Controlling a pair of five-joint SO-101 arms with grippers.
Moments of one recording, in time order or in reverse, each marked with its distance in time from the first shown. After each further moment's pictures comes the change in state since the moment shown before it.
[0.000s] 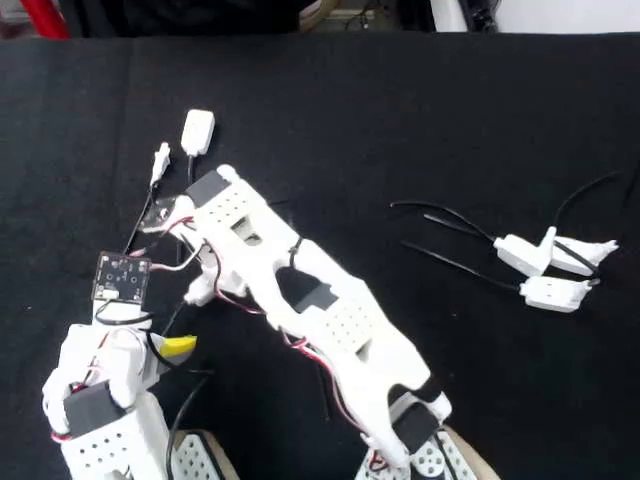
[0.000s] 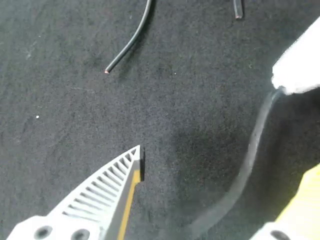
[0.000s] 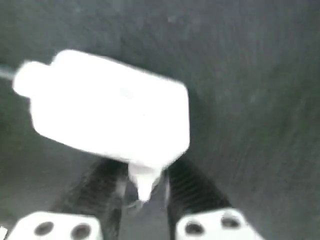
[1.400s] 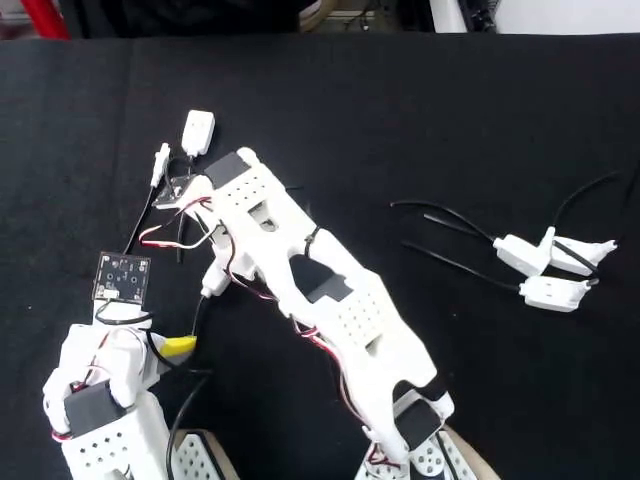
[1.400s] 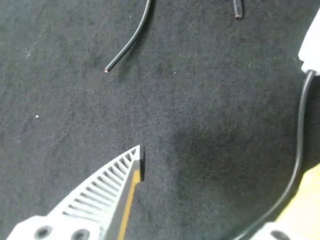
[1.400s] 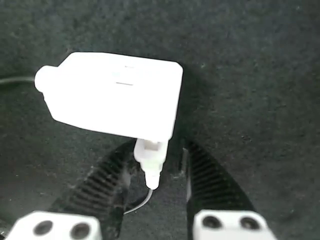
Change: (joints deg) left arm 0.0 0.0 0.0 0.0 0.0; right arm 4.8 -2.8 -1.1 -0.4 -0.6
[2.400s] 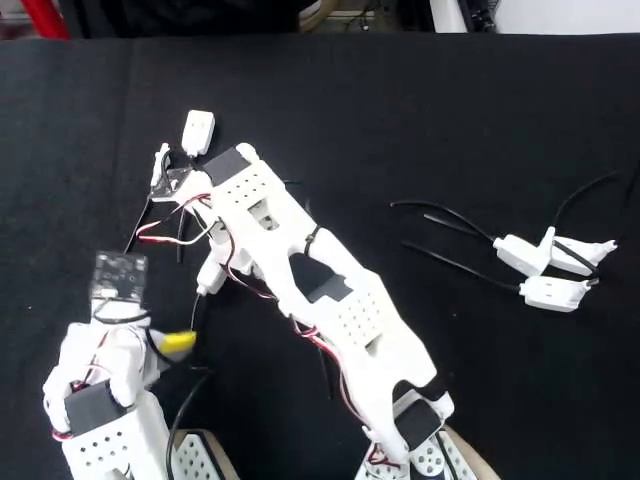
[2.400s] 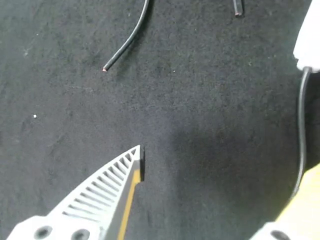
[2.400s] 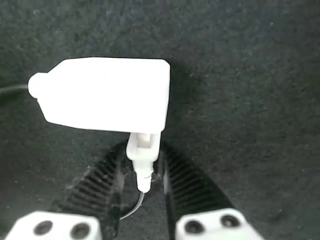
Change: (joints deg) left arm 0.0 0.2 0.4 -3.0 3.1; right arm 0.0 0.0 -2.9 -0.1 -0.1
